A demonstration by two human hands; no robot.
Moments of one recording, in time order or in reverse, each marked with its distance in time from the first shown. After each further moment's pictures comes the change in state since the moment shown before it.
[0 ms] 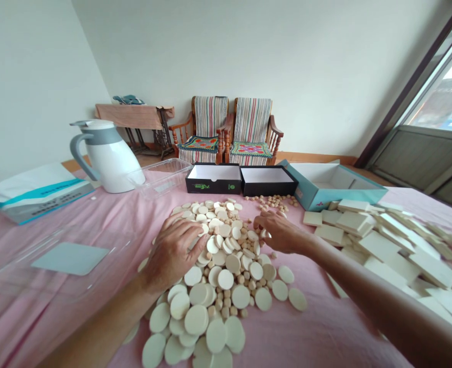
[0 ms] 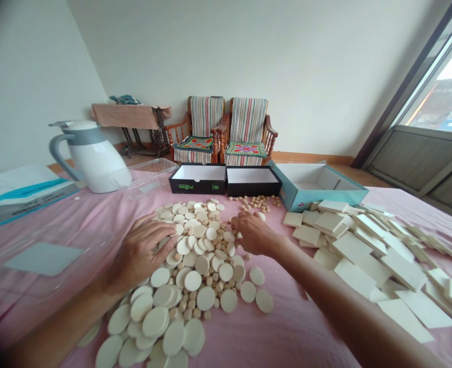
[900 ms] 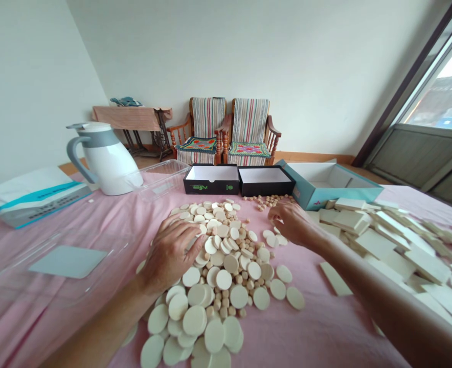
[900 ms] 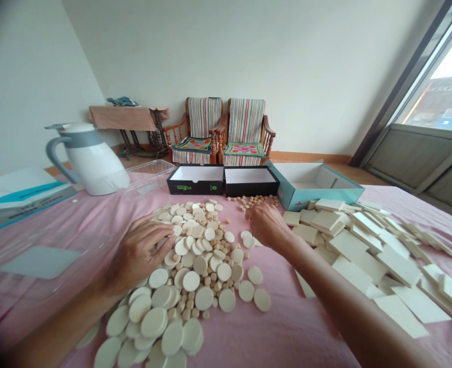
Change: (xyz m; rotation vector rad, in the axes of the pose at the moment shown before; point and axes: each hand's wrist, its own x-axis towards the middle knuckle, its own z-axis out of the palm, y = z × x) left_hand 0.000 0.000 0.000 -0.003 0.017 -0.003; right_hand -0.012 0.015 -0.024 -0.031 0.197 0.227
